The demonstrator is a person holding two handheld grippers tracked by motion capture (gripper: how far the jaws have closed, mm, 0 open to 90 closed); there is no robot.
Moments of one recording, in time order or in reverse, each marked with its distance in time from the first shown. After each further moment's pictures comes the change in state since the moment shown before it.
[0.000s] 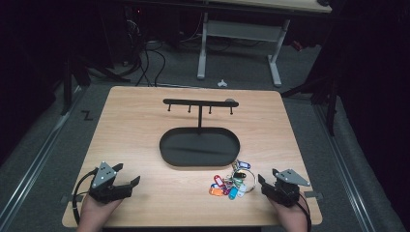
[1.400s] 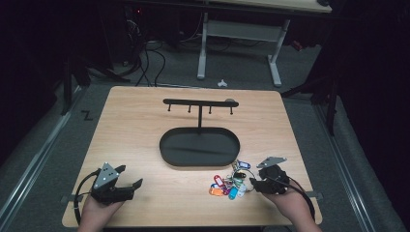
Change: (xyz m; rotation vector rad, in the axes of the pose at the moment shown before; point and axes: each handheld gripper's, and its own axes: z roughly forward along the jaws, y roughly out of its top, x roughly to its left) left arm -0.006 0.002 0.000 0.020 -0.040 0.001; right arm 0.017 0.050 0.018 0.382 0.160 -0.241
